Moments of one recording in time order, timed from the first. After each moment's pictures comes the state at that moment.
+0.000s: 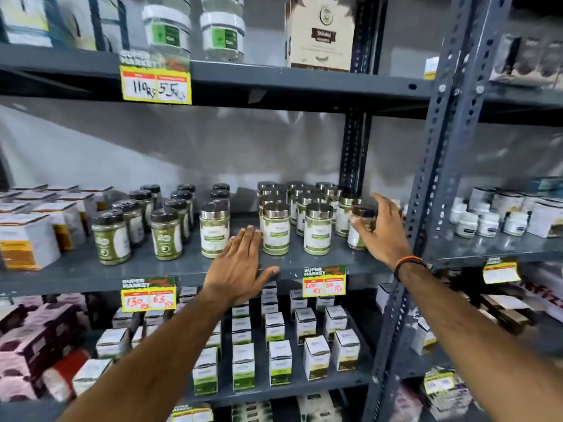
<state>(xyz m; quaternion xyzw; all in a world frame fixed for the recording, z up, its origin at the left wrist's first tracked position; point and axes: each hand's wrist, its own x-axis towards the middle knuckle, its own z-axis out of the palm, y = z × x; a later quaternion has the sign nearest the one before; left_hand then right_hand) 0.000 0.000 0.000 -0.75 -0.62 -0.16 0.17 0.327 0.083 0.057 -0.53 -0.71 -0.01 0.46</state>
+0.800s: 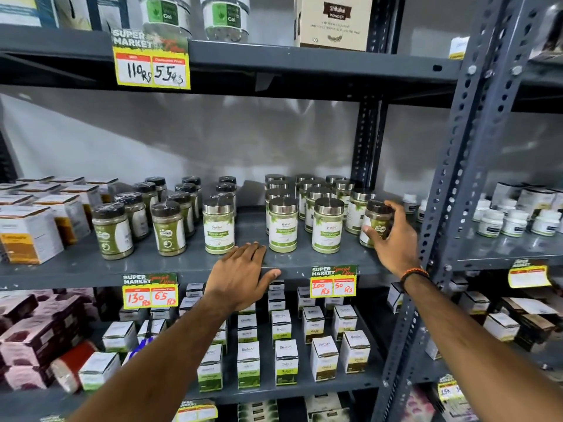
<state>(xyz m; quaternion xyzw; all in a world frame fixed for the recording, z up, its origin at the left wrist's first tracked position) -0.005 0.010 -0.023 -0.73 -0.63 -0.14 0.20 0.327 0.105 0.021 -0.53 -0.66 0.05 0.54</state>
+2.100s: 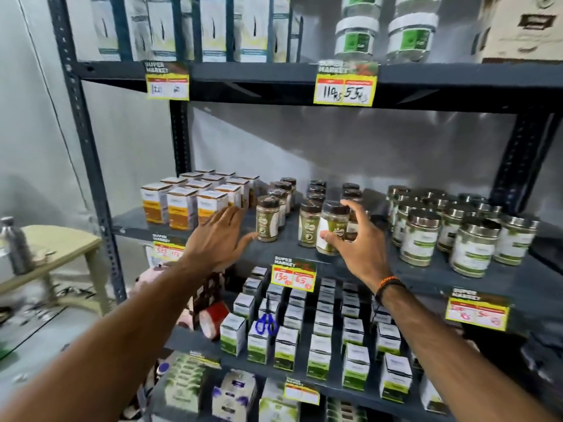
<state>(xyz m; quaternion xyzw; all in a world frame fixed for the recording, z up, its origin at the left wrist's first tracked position) -0.255 -0.154 0.047 -0.59 -0.75 -0.16 0.24 0.020 -0.013 0.043 -0.29 -0.79 0.15 0.51</state>
